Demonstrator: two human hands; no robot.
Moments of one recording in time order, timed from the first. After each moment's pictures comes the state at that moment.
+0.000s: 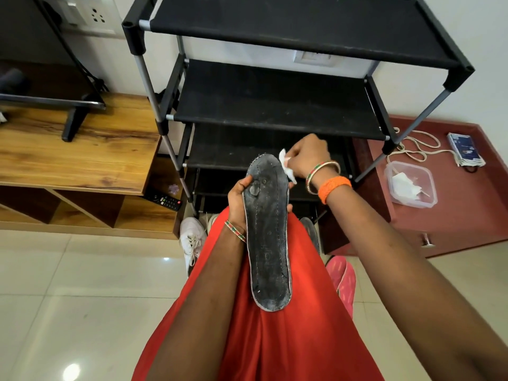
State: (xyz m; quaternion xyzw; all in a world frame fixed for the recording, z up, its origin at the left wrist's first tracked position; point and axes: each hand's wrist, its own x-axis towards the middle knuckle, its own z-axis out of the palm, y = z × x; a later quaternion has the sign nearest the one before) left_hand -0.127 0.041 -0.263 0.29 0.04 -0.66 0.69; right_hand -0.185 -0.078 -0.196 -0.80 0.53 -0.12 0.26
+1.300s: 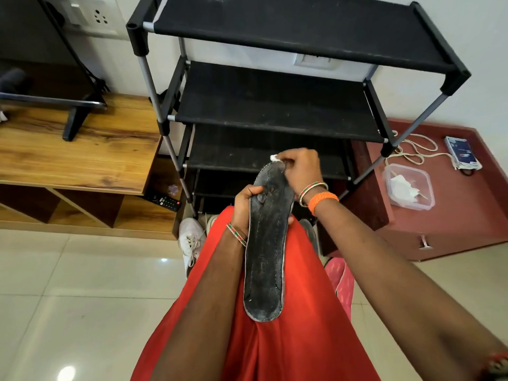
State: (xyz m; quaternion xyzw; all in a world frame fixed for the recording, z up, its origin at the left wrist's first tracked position) left_hand -0.131 0.040 -0.274 0.31 0.02 -0.69 0.65; right_hand -0.188 -0.082 -0.244 -0.85 0.40 -0.25 0.25
